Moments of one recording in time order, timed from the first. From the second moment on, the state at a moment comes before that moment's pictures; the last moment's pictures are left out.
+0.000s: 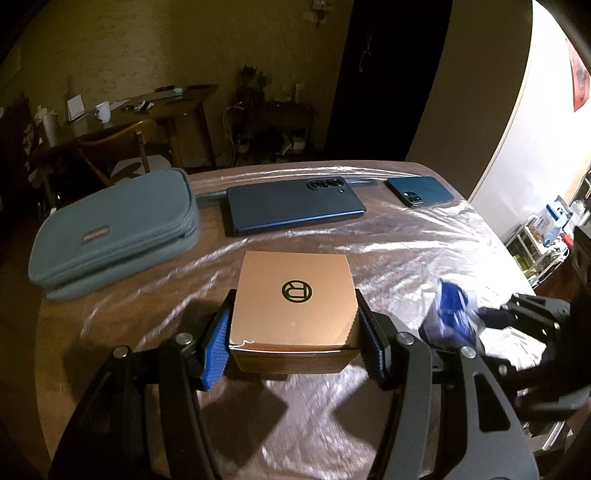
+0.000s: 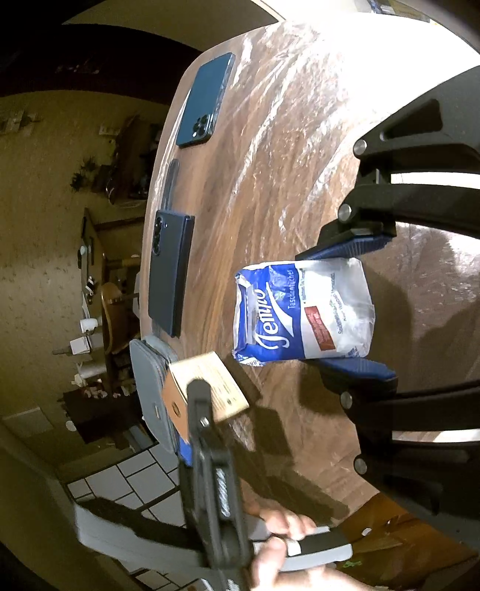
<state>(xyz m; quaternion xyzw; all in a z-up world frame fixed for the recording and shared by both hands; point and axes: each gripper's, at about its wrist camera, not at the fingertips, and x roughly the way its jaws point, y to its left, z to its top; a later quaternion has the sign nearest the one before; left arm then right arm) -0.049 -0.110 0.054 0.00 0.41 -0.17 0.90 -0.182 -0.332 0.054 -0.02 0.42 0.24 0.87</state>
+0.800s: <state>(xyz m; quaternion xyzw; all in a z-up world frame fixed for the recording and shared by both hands) -0.173 -0.099 0.078 0.02 0.40 -0.20 0.90 -0.258 -0.342 0.082 -0.03 0.41 0.29 0.86</state>
